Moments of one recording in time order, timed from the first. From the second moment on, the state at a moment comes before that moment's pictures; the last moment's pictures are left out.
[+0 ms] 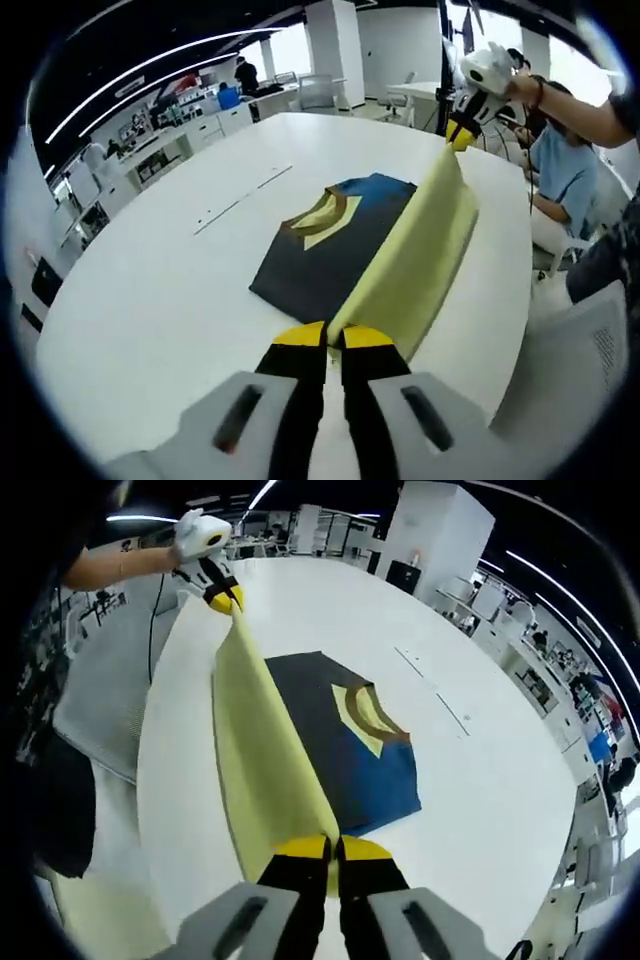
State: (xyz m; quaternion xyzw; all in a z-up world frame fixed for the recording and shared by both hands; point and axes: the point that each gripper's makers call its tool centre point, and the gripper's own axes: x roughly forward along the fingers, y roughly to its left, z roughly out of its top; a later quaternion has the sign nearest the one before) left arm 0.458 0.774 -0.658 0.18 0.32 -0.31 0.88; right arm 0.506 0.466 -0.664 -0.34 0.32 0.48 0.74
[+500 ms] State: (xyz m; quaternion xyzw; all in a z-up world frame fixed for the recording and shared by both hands) left arm 0.515 0.785 -0.639 0.15 0.26 -0.21 0.93; right arm 0.568 0.474 -0.646 -0.32 0.28 0.41 0.81
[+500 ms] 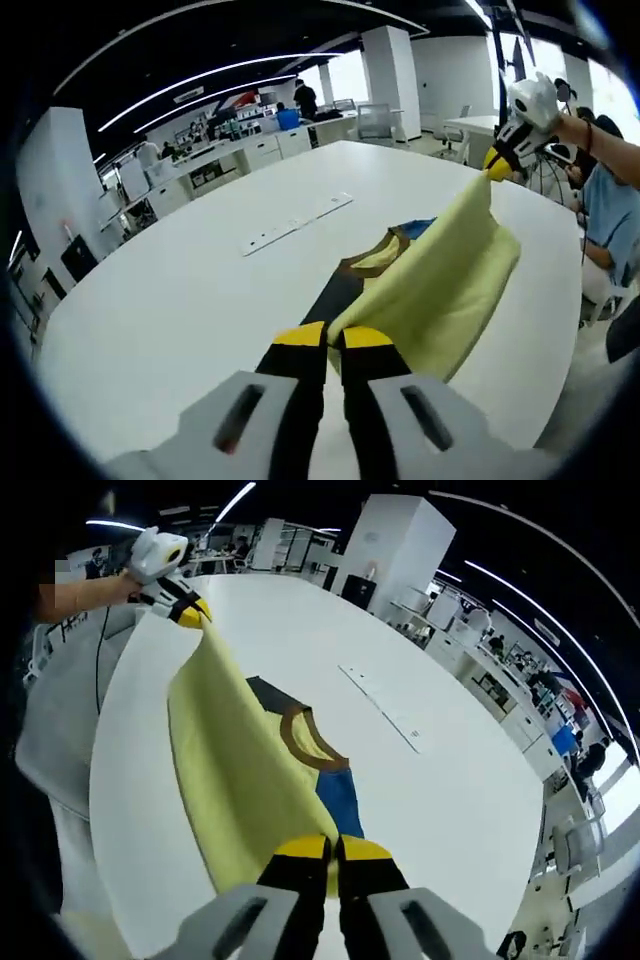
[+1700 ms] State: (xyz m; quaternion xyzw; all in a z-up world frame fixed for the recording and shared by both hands) left arm 0.603 0.800 -0.738 0.16 0.33 -0.16 0.92; right arm 0.655 0.488 -0.739 -0.28 0.34 0.38 0.81
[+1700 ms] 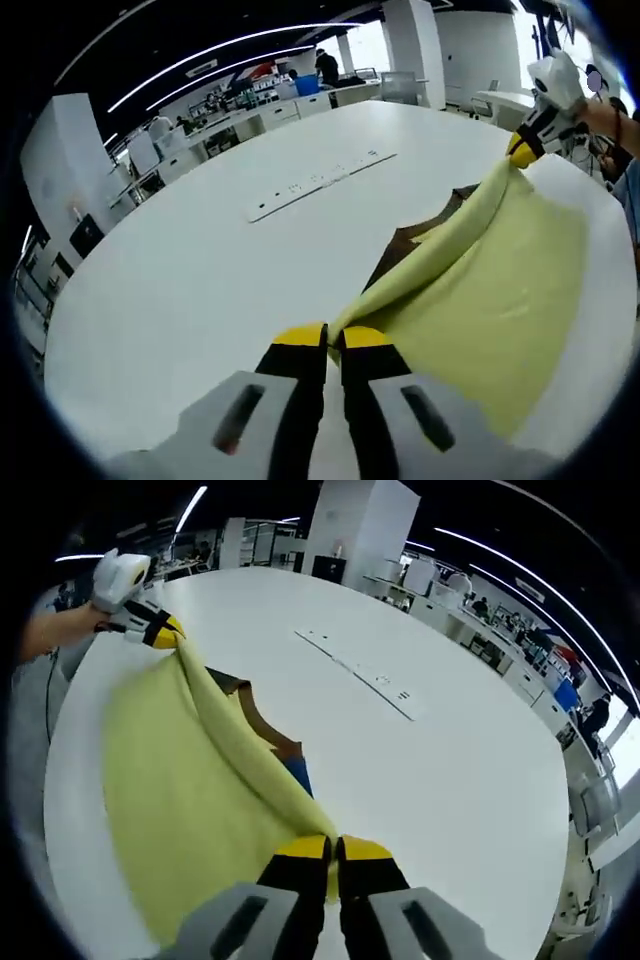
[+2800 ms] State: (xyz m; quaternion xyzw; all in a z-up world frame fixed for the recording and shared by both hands) left arm 0.628 0.781 -0.755 0.20 0.27 -0.21 0.92; right arm 0.672 0.473 -0.763 -0.23 0.35 0.31 0.85
